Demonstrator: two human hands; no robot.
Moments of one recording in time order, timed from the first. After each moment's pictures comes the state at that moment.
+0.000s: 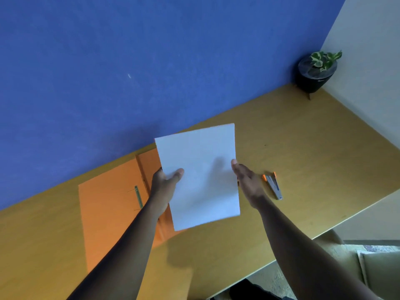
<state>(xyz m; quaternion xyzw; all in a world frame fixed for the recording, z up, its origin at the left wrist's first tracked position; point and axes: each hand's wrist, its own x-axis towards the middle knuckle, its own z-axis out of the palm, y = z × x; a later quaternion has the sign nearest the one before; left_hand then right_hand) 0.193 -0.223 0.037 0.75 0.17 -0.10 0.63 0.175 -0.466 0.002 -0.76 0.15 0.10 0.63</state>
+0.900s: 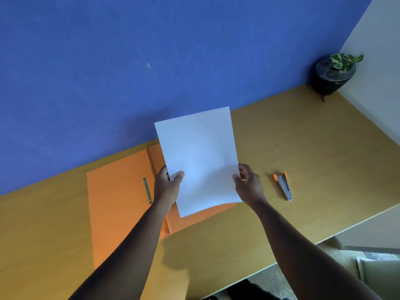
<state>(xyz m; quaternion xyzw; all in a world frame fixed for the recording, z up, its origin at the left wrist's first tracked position) 0.179 -0.196 0.010 0.80 0.21 -0.07 0.55 0.169 -0.438 -0.013 -0.84 0.16 0.08 0.52</state>
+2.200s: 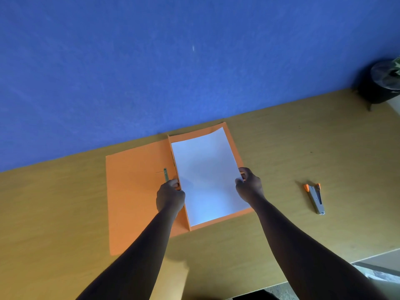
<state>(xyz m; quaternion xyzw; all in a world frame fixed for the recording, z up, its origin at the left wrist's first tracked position) 0.163 -0.136 -0.026 0.84 0.36 -0.11 0.39 0.207 -0.363 -0.049 -0.87 0.18 0.19 0.41</state>
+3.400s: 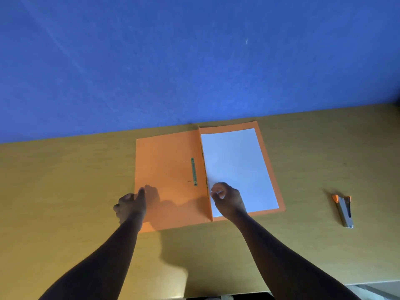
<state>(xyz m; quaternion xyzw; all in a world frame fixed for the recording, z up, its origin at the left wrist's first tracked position) 0.072 0.019 -0.058 0.69 0.62 -0.01 0.38 0.146 -0.249 -0.056 -0.87 0.01 0.24 0.43</state>
